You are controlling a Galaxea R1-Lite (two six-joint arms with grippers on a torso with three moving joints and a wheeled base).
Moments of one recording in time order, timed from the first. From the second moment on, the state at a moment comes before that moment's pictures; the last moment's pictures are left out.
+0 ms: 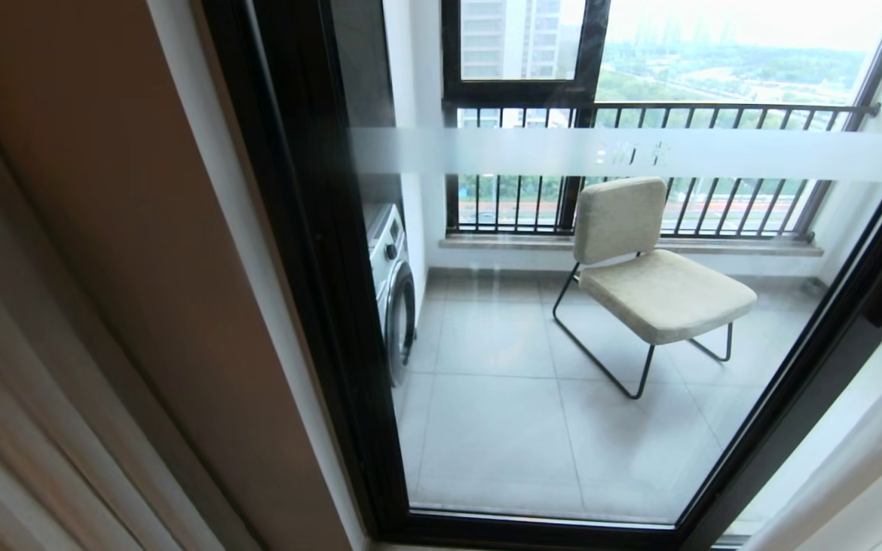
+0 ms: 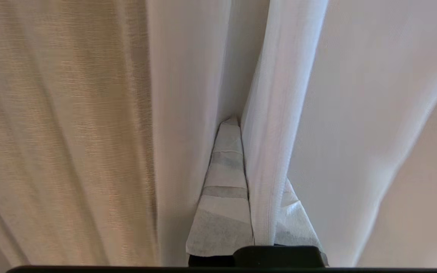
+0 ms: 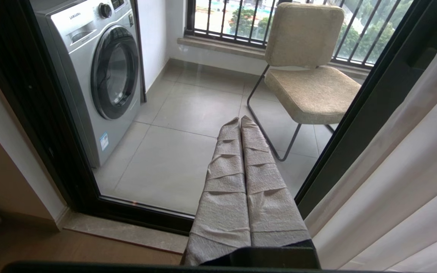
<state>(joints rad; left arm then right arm) 0.97 1.97 -1.87 -0.25 -0.39 -0.12 0.01 0.00 0.00 0.00 0.06 -0.13</state>
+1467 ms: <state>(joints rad) 0.72 1.84 -1.93 -0.26 -0.60 -0.12 0.01 0.00 0.00 0.00 0.06 -0.13</state>
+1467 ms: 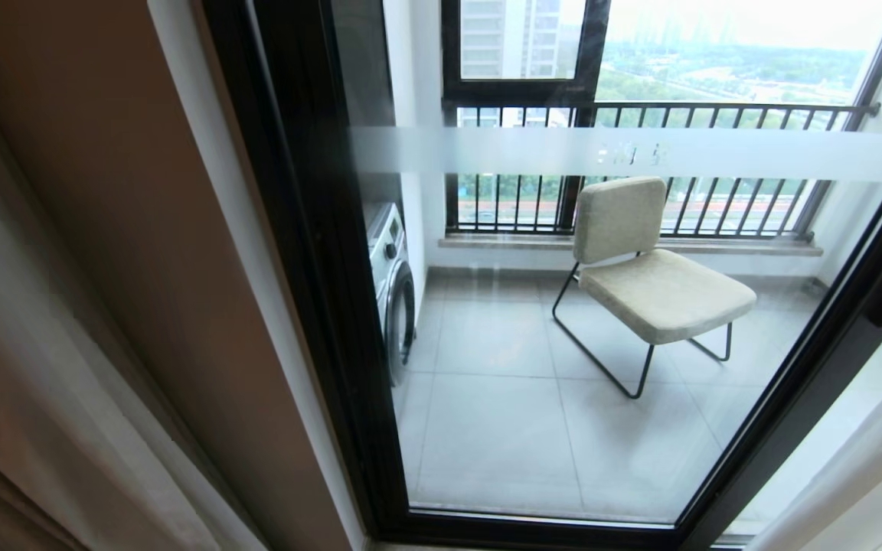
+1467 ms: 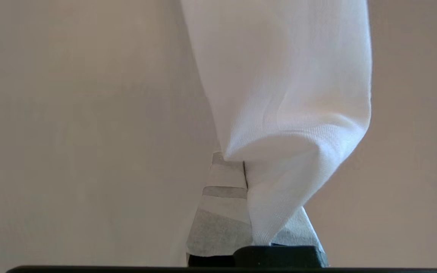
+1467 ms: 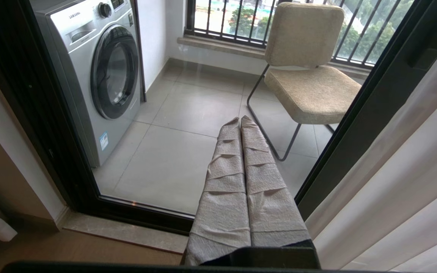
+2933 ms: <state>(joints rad) 0.70 1.72 -1.85 -0.26 -0.59 -0.15 0.01 0.00 0.00 0.00 0.06 -0.13</state>
